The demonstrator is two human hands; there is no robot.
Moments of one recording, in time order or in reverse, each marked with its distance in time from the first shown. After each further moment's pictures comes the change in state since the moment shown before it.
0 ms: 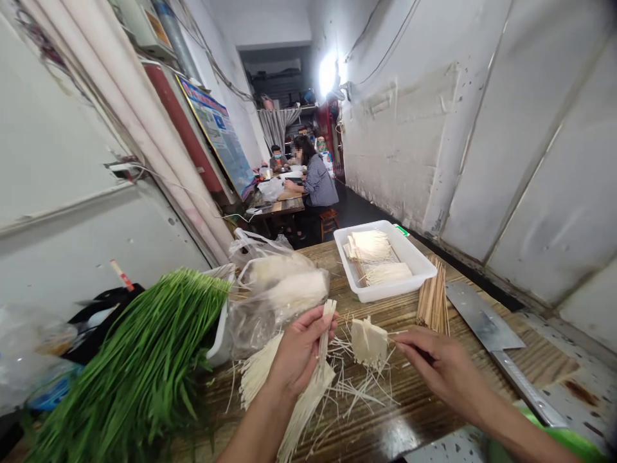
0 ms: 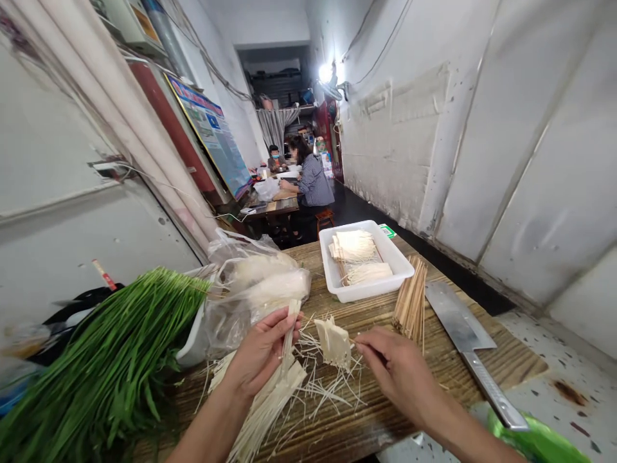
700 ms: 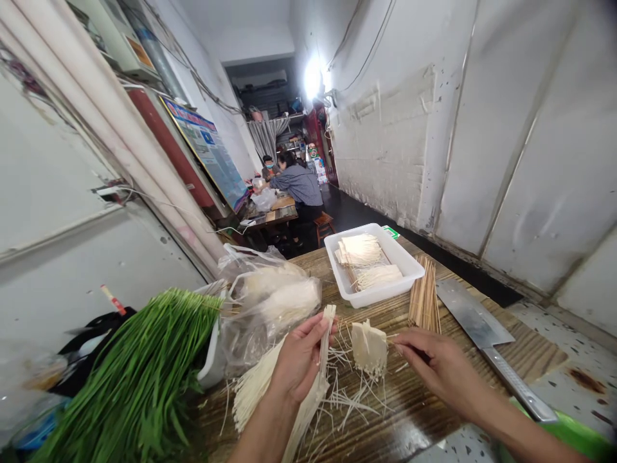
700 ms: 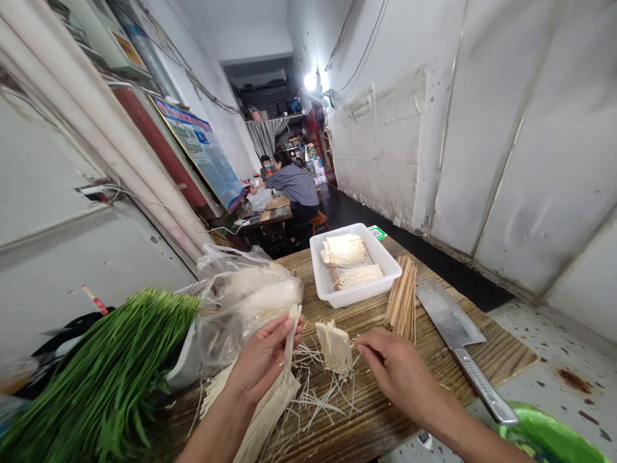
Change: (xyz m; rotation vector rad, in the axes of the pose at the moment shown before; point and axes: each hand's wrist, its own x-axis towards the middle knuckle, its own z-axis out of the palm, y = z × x) left_hand 0.005 -0.005 0.022 0.071 0.023 -0.016; right_hand -0.005 0.010 -0.015 -0.011 -0.010 0.060
